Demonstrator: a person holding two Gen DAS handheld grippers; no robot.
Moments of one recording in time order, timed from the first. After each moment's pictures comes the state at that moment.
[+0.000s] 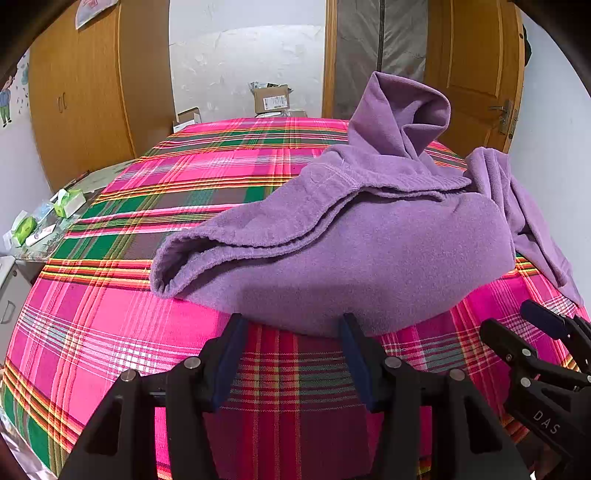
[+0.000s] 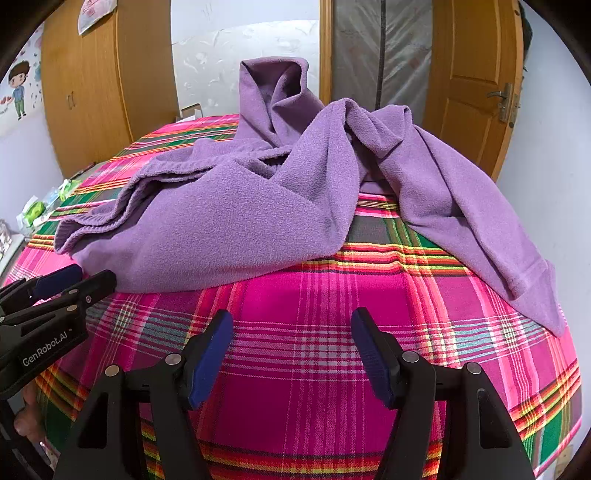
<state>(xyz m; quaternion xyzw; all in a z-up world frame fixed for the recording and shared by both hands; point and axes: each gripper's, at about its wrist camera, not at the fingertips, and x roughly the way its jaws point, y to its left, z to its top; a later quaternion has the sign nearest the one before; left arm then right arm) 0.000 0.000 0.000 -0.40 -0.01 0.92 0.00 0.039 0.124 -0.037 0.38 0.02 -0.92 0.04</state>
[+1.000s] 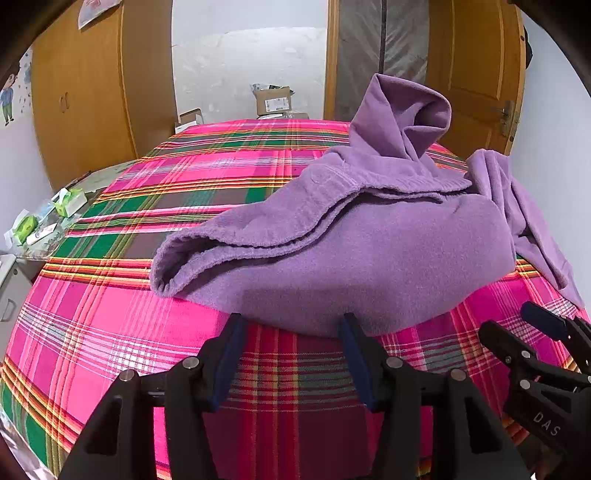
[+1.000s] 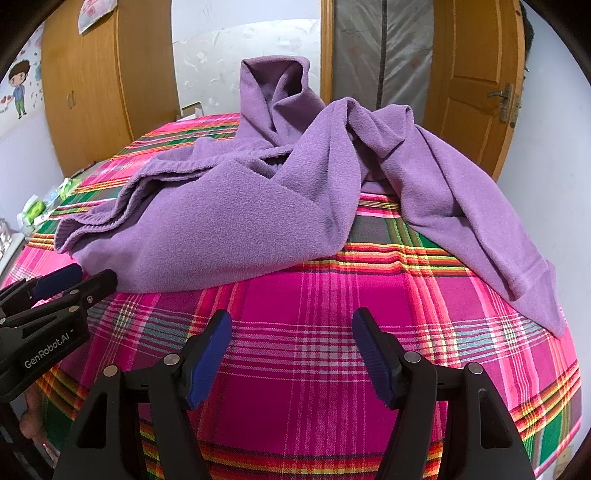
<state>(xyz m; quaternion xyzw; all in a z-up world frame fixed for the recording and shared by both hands) 0.005 0.002 0.001 -0.39 -0.01 0.92 0.00 0.038 0.125 -0.037 0.39 0.02 -0.92 0.04</state>
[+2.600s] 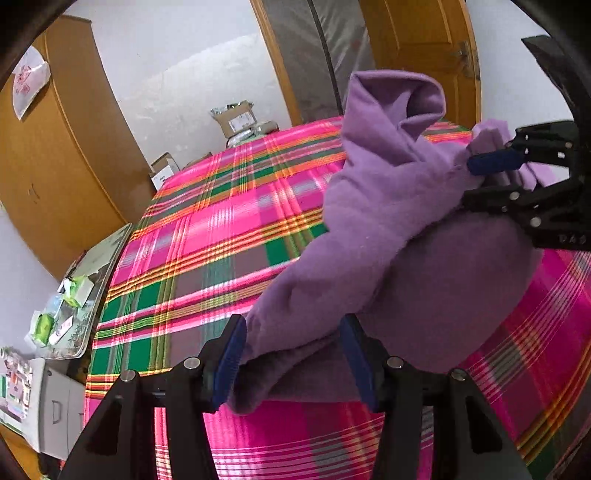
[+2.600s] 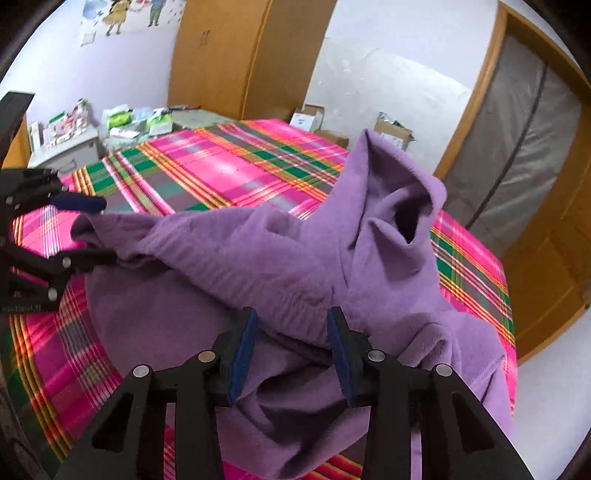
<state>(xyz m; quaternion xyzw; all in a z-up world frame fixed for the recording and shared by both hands) -0.041 -0.011 0.027 -0.39 0.15 0.91 0.04 -0.064 0.102 0.011 0.33 0.24 -0.88 0.25</state>
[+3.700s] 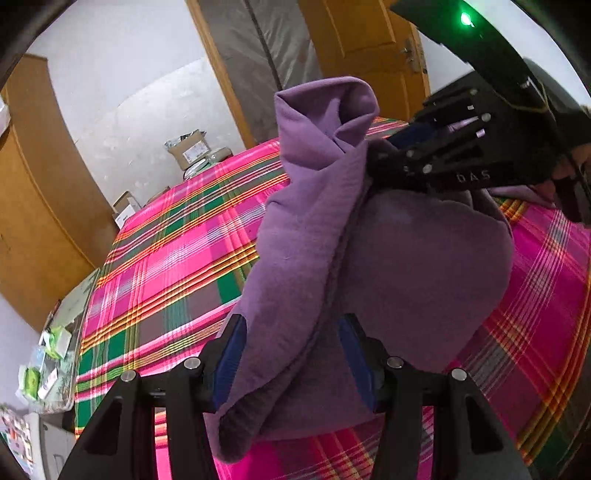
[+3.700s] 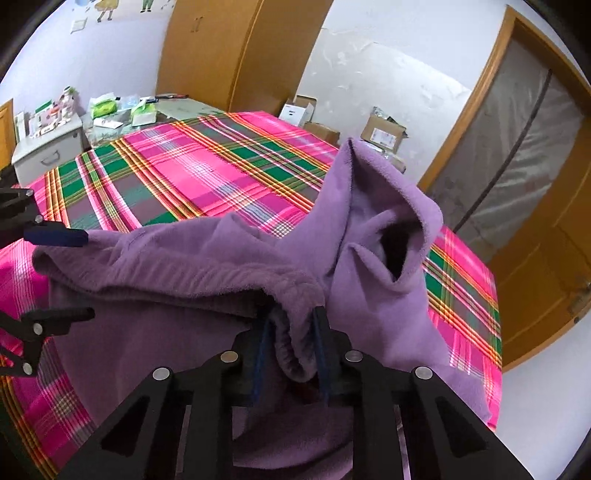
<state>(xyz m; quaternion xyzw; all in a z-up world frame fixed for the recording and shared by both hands) -0.048 0.017 0.019 -0.35 0.20 0.91 0.13 -0.102 0.085 0.016 0.34 0.27 -0.88 0.22</state>
